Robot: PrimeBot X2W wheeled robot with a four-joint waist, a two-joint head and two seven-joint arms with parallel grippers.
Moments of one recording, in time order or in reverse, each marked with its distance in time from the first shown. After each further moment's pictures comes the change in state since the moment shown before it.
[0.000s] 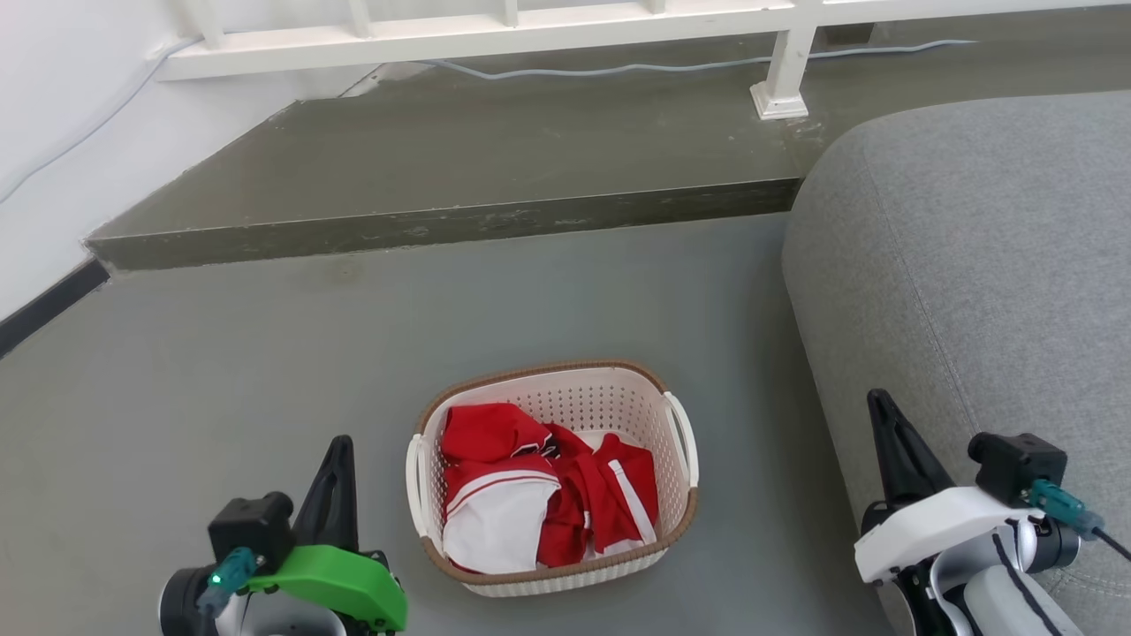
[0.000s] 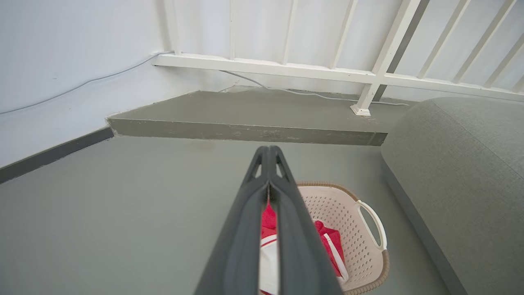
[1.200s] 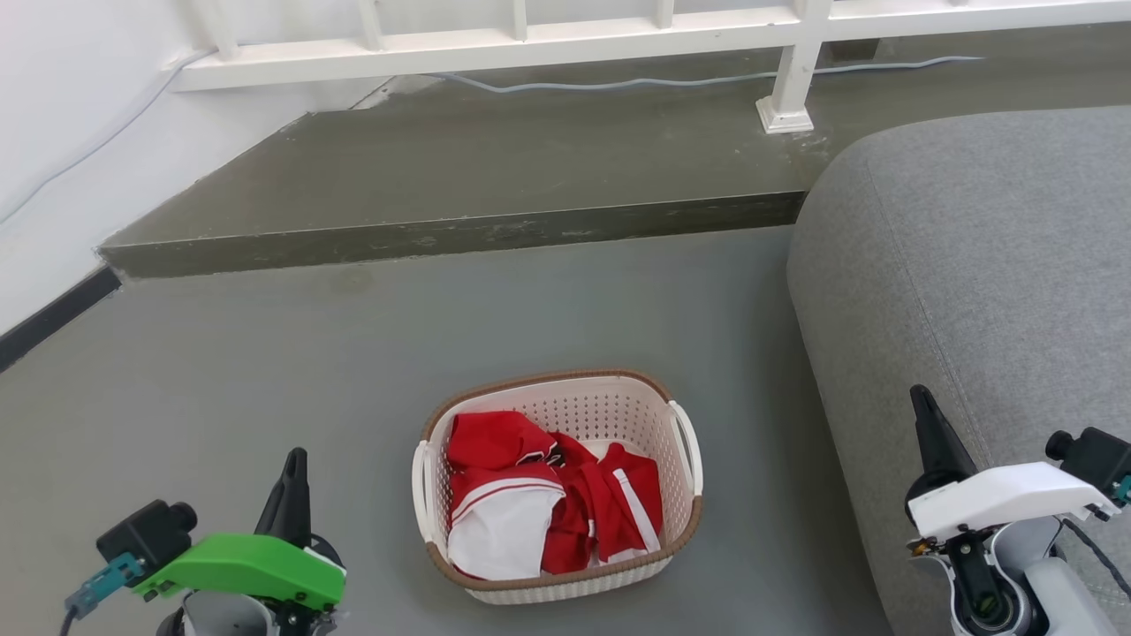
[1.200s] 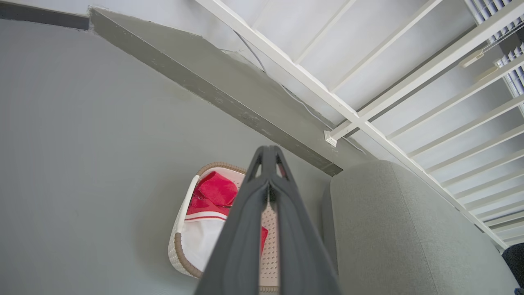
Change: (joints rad) left arm 0.007 -0.004 0.120 0.005 -0.507 -0.080 0.102; right arm -0.003 0.044 -0.145 -0.002 0.476 0.062 0.124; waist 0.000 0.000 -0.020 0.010
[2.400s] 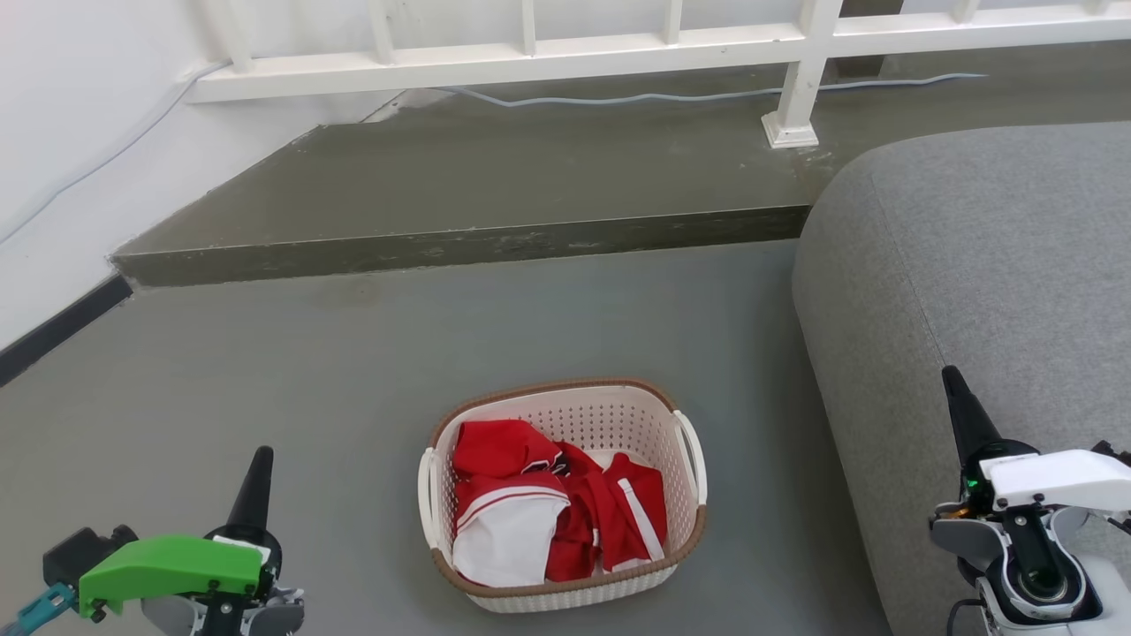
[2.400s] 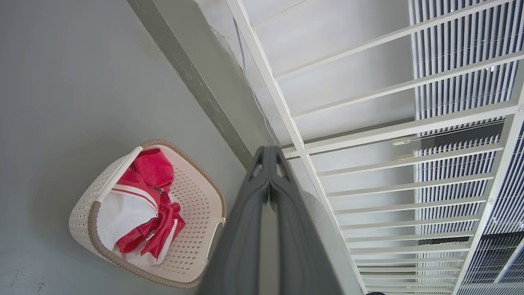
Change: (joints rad) left arm -0.019 0.003 0.113 0.045 -0.490 -0.088 0.100; right arm -0.037 0.044 -0.142 0.027 0.457 0.064 0.121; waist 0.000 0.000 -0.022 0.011
